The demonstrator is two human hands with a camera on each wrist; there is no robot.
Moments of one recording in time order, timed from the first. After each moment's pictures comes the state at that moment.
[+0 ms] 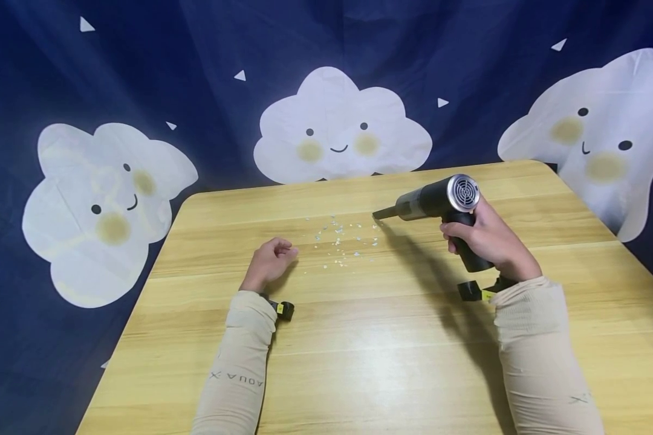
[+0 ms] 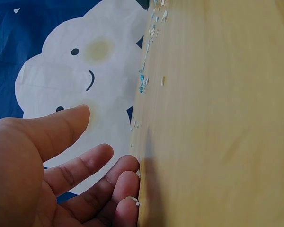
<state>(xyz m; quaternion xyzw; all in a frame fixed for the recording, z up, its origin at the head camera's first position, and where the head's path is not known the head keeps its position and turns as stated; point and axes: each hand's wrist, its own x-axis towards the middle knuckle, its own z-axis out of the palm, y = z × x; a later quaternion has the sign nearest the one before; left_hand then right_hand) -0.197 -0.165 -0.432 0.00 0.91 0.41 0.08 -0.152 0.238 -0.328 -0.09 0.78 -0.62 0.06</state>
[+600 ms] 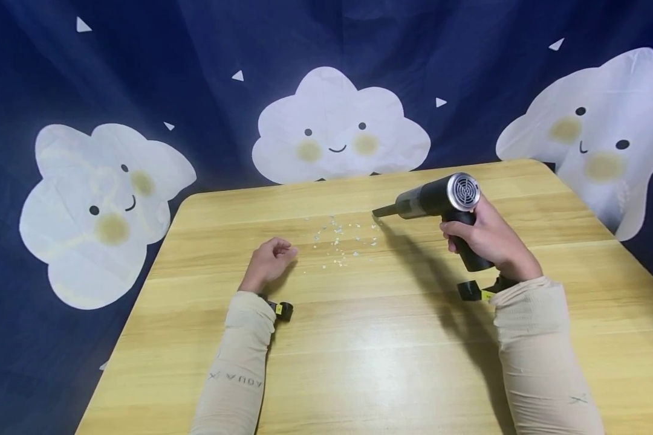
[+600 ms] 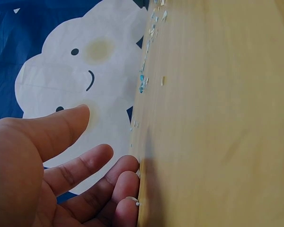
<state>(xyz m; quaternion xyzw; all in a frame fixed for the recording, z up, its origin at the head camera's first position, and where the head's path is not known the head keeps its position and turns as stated) -0.195 -0.167 -0.431 -0.01 0.91 0.41 0.09 -0.149 0.237 -0.326 -0.10 0.78 -0.61 0.05</state>
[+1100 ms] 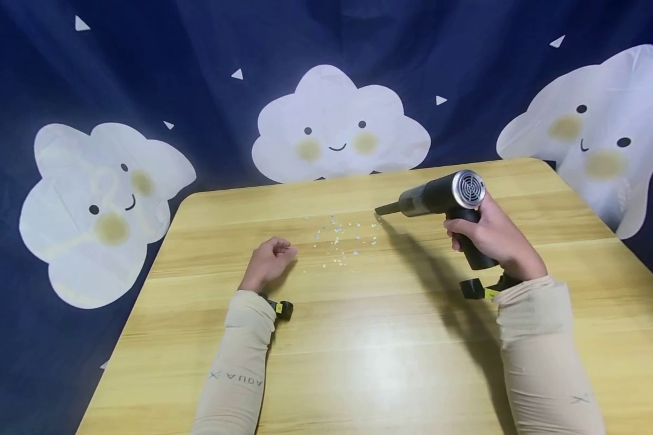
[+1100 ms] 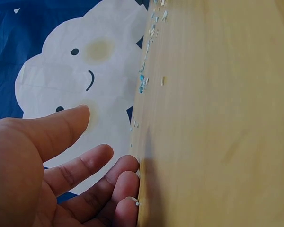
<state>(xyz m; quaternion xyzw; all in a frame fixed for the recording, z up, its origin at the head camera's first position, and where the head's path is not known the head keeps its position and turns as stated) -0.197 -0.165 -0.431 -0.01 0.91 0.41 0.09 -0.149 0.242 -0.324 -0.08 0.78 -0.61 0.04</state>
